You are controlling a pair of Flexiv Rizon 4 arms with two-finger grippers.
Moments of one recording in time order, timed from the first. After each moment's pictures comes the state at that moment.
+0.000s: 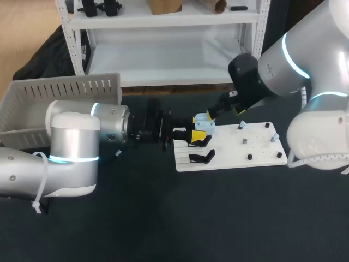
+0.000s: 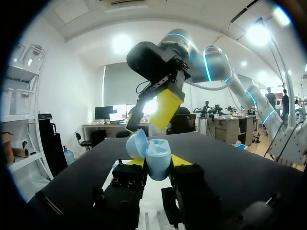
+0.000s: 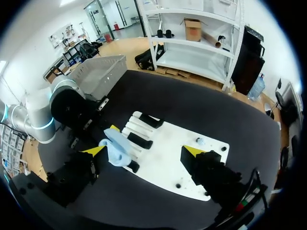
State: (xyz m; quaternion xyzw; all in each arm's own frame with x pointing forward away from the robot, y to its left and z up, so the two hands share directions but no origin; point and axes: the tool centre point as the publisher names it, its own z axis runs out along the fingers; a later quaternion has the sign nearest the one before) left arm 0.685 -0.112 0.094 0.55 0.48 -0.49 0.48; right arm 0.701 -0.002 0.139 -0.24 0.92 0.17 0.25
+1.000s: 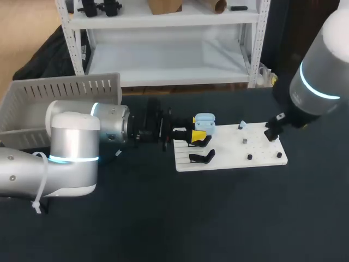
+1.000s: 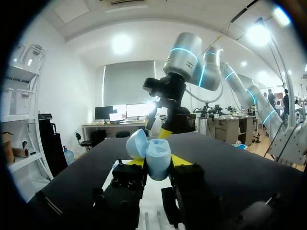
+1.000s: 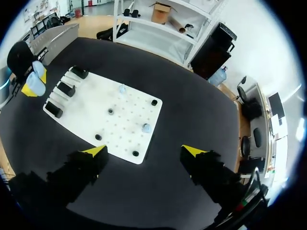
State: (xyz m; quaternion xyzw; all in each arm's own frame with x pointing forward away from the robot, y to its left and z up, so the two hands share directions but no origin) left arm 0.685 -0.112 0.094 0.55 0.48 -0.49 0.48; right arm 0.676 -0.155 0.091 -0.22 0.95 -0.06 0.21
